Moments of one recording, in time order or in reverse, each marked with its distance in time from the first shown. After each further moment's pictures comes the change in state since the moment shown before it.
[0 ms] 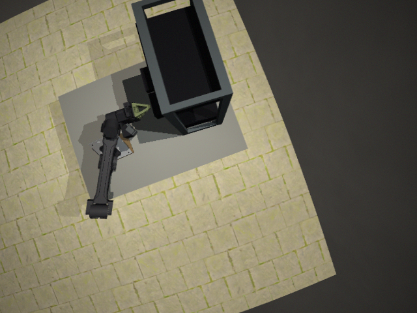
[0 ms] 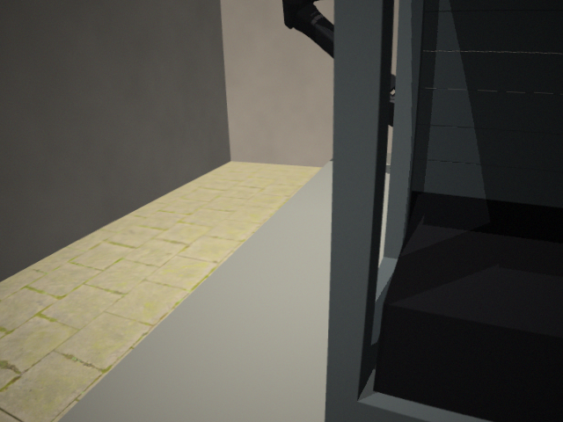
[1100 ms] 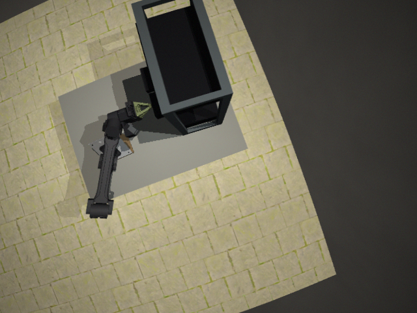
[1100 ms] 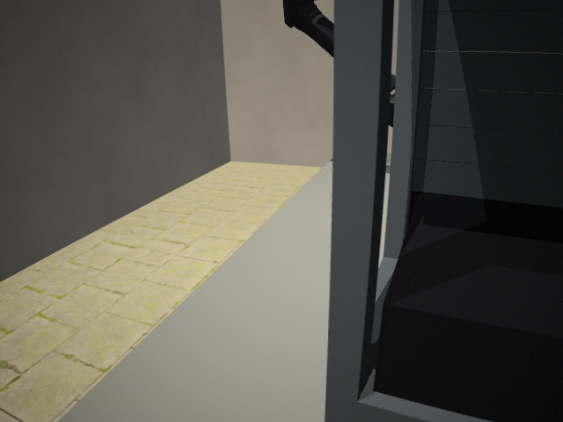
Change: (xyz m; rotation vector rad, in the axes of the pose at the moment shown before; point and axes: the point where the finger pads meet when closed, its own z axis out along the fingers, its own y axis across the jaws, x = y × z) arm 0.000 0.005 0.011 -0.017 0.006 0.007
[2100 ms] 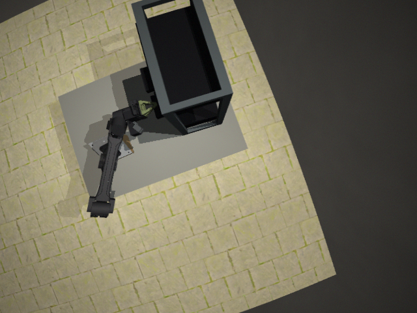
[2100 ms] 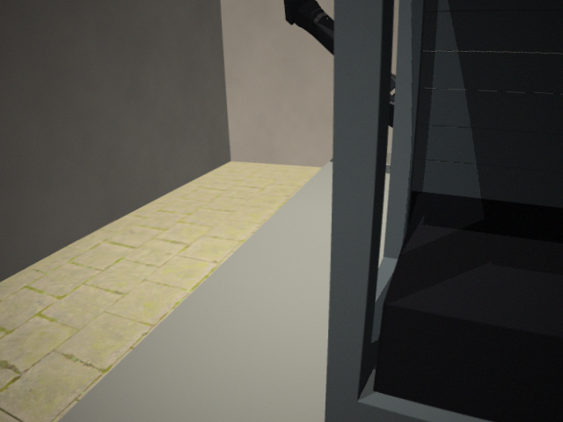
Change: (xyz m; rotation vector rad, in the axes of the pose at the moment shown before) arm 0.000 0.000 0.023 -0.012 0.001 0.007
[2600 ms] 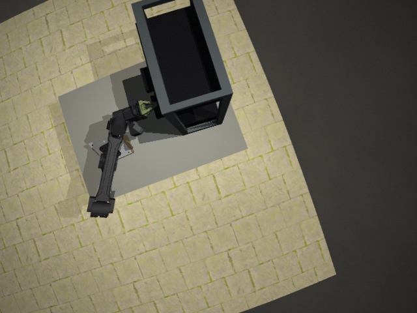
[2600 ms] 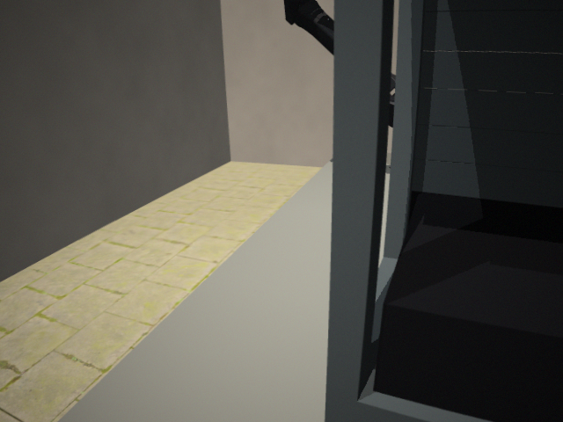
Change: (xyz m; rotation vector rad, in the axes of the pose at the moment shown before) arm 0.000 0.000 0.000 -0.002 0.001 0.000
